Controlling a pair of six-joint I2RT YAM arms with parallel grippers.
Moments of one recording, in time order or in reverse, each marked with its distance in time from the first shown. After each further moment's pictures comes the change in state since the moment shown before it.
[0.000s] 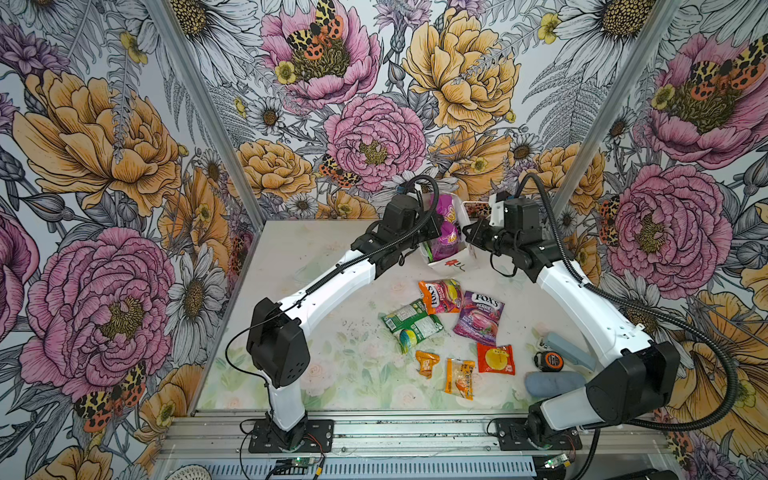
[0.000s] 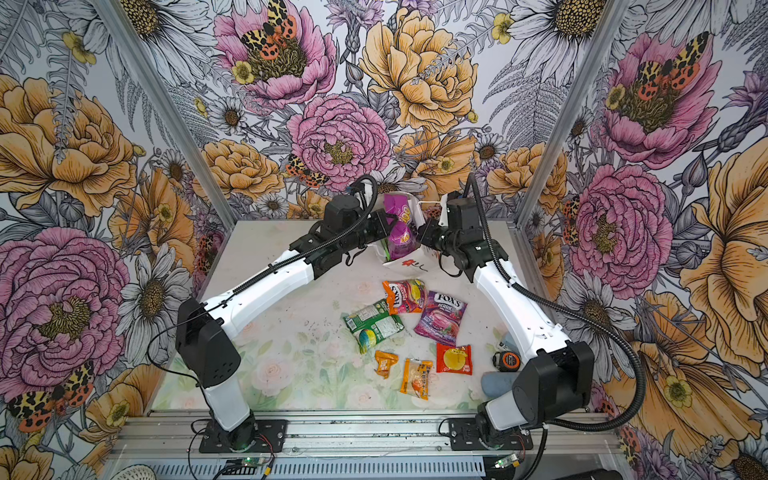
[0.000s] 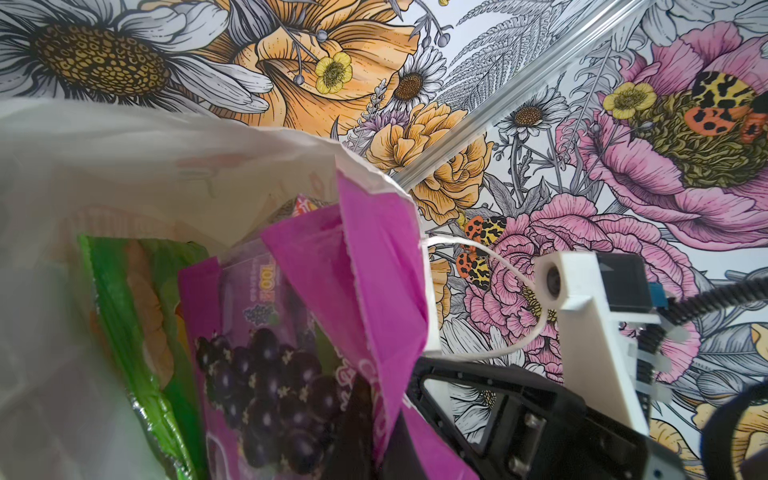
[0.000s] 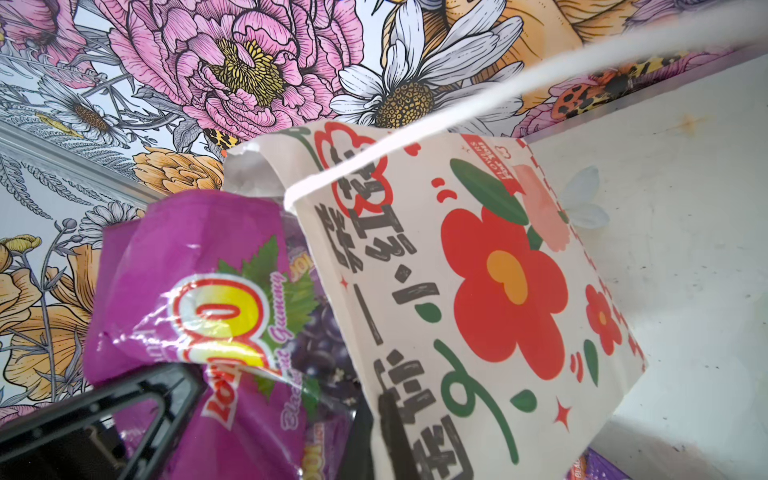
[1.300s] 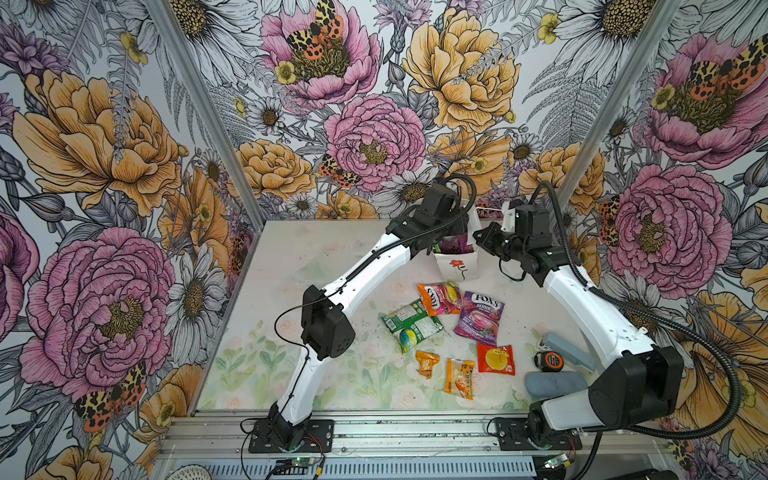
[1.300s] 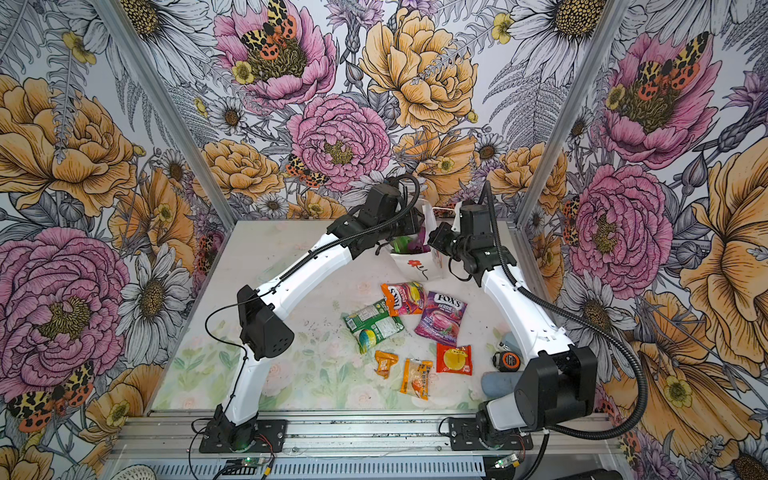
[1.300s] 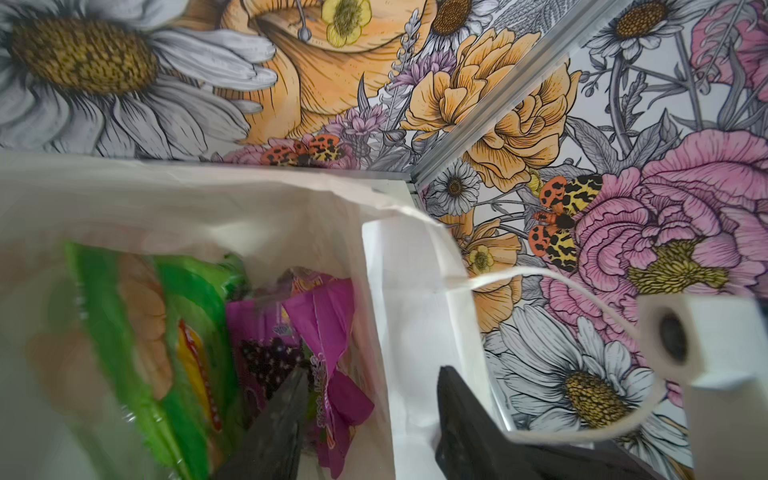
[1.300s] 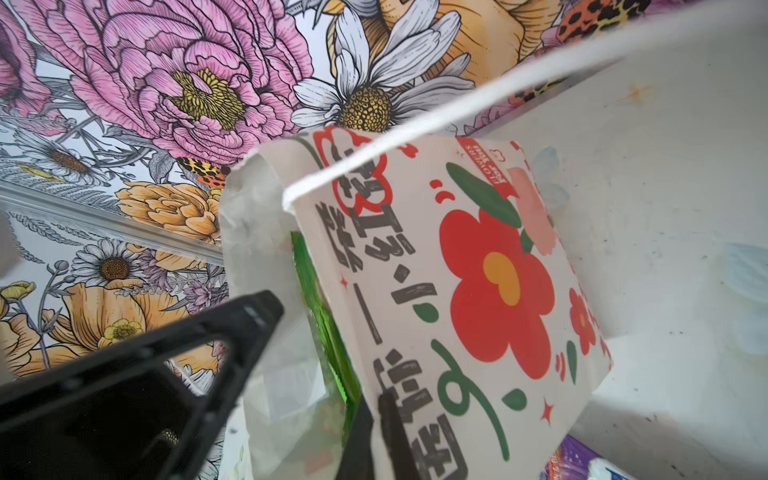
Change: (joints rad) left arm -0.078 0.385 0.647 -0.447 -0.144 0.154; right arm -0.095 -0.033 -0.093 0.032 -0.042 0.050
